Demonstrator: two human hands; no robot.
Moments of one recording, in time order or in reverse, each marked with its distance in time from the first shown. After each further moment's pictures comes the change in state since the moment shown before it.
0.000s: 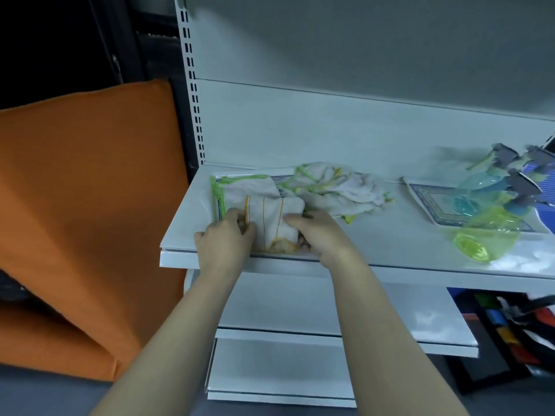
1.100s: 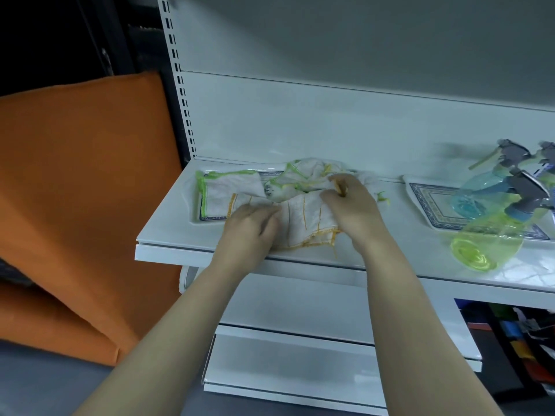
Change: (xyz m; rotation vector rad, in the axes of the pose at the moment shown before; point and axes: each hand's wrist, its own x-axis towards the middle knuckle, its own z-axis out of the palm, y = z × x) left_hand -0.015 0.058 0.029 -0.238 -0.080 0.349; right_hand 0.010 -0.011 -0.092 -0.203 0.202 -0.263
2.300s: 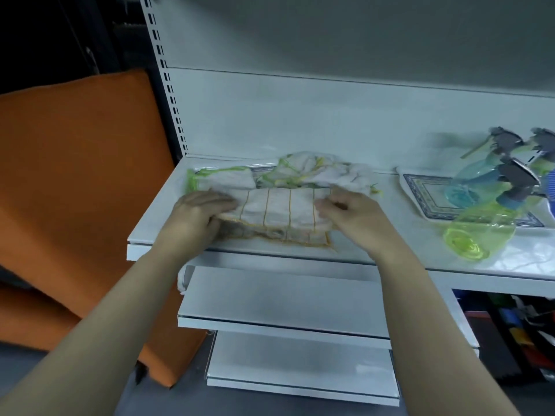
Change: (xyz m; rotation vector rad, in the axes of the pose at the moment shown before) left_hand 0.020 -0.076 -0.052 0.301 -0.040 0.325; right_hand -0.013 0.023 -0.028 -0.193 -0.173 -0.095
